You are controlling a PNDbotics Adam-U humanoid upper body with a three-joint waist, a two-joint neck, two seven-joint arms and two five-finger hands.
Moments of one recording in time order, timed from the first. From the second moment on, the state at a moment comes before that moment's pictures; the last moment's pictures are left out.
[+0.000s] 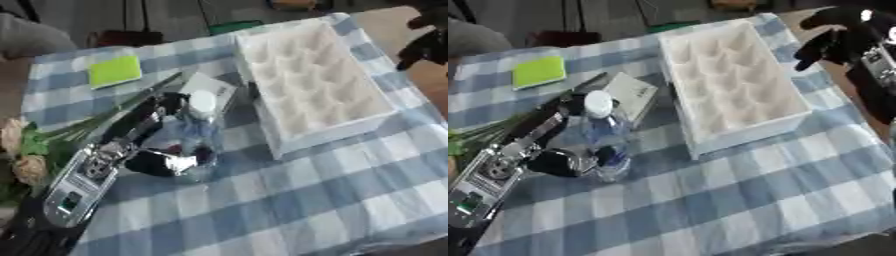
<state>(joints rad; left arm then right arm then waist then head) -0.46 0.33 -0.35 -1.65 -0.27 -0.29 -0.25 -0.30 -0.44 -0.11 -1.91 -0.31 -0.16 0.44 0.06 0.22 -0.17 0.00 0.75</state>
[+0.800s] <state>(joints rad) -0.63 0.42 -0.27 -1.82 0.03 -0.09 -0.22 -0.31 -0.44 -0.11 -1.91 -0.31 -0.16 0.44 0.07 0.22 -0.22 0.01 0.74</state>
